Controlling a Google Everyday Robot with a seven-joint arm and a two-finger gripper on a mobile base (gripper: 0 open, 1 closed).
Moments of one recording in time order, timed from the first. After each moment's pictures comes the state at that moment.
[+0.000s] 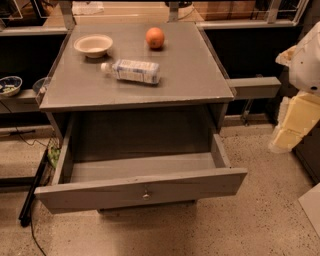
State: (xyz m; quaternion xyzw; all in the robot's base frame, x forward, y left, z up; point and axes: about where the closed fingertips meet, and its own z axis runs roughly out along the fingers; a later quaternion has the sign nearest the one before) arm 0.451 -0.219 0.973 -0.58 0.79 -0.08 0.19
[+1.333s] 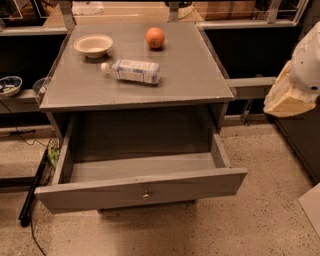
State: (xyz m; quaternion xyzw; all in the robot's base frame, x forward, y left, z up) arm 0.451 -0.219 0.973 -0.58 0.79 -0.08 0.19
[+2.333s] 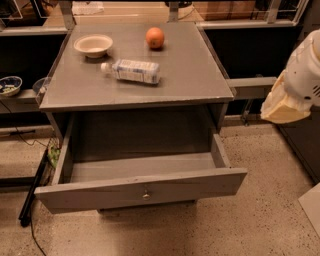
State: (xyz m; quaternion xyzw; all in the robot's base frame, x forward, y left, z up) arm 0.444 -0.214 0.962 -0.58 0.79 -0.08 0.18
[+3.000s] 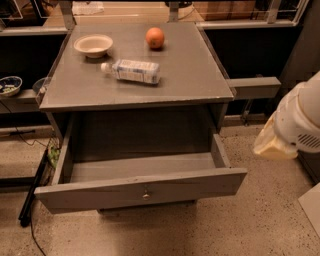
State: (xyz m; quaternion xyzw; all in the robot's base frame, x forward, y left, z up) arm 0.413 -0.211 0.898 -0.56 0.81 -0.06 0.17
